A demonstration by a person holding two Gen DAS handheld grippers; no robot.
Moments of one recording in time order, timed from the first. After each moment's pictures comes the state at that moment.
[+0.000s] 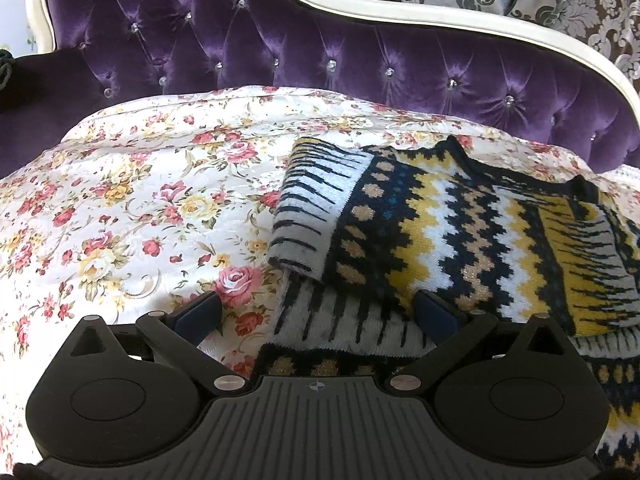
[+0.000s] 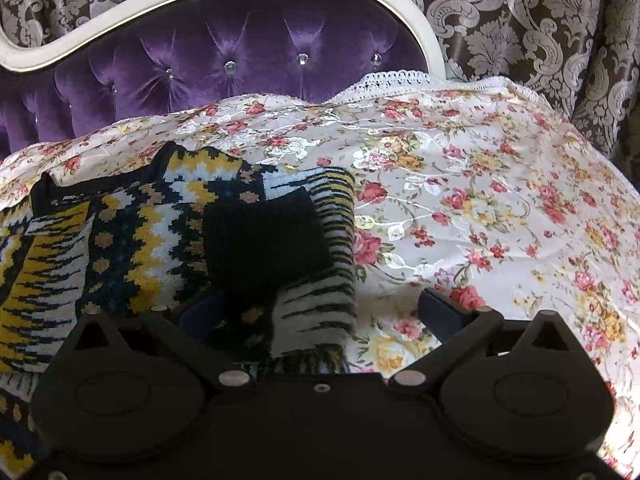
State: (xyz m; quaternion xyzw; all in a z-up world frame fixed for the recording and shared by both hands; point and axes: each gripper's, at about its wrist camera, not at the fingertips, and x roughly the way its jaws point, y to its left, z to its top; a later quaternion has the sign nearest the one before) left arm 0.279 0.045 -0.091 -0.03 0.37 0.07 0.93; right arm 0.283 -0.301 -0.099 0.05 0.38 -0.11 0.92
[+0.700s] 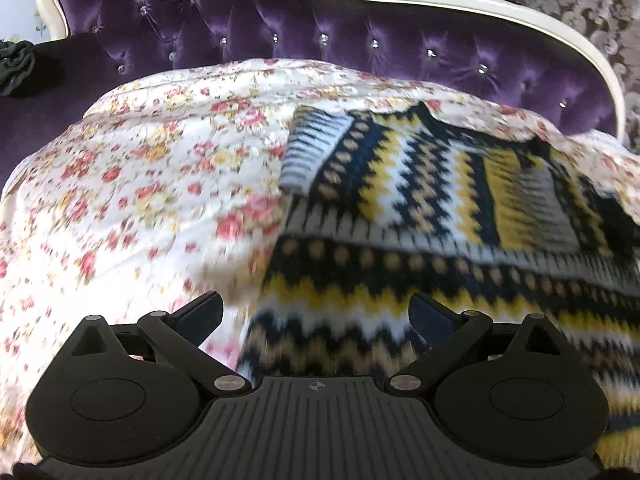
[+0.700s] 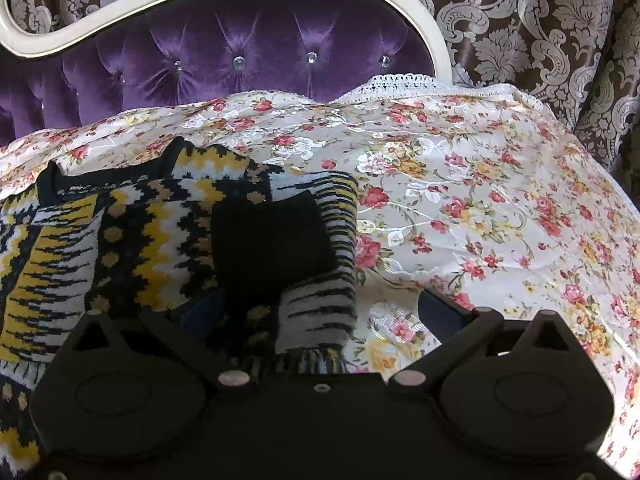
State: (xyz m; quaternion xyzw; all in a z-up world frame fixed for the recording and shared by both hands) left arm 0.204 0.036 -0.044 -0.03 0.44 0.05 0.90; right arm 0.282 -0.298 -0.090 0.03 0.39 -0.11 0.91
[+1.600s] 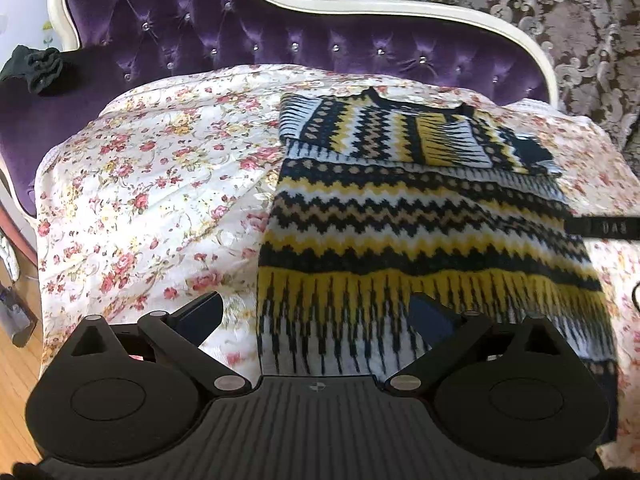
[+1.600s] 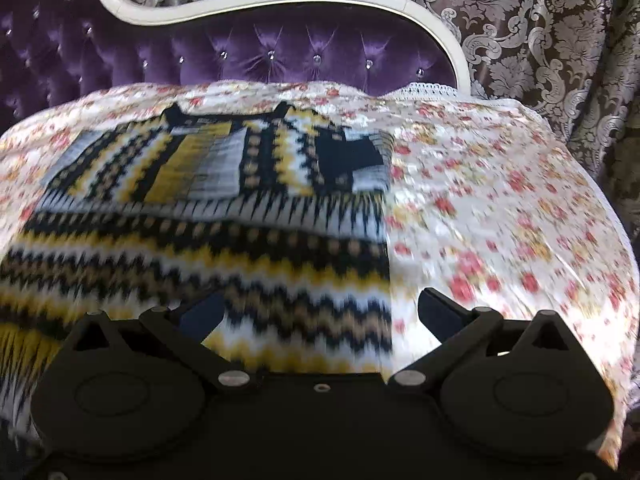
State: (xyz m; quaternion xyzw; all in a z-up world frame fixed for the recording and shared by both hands) left arm 0.068 0.041 -0.010 -0.01 0.42 0.00 0.91; right arm 0.124 -0.246 -0.042 -0.02 0.40 -0.04 0.92
